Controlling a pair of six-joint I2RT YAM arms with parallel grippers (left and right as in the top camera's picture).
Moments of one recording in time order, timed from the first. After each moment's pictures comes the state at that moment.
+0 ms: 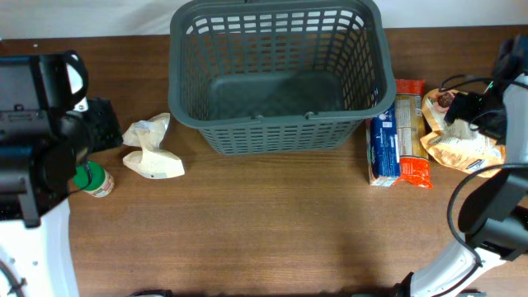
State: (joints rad) left arm 0.03 1.41 2.06 -1.53 -0.17 -0.16; right arm -0.40 1.99 1.81 -1.27 0.18 0.17
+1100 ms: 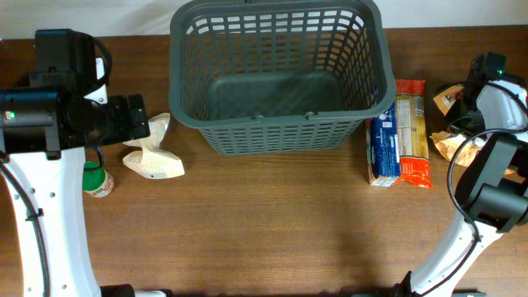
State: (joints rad) left arm 0.03 1.56 2.05 -1.64 -0.17 -0.16; right arm -0.40 2.21 1.74 -0.98 0.32 0.30
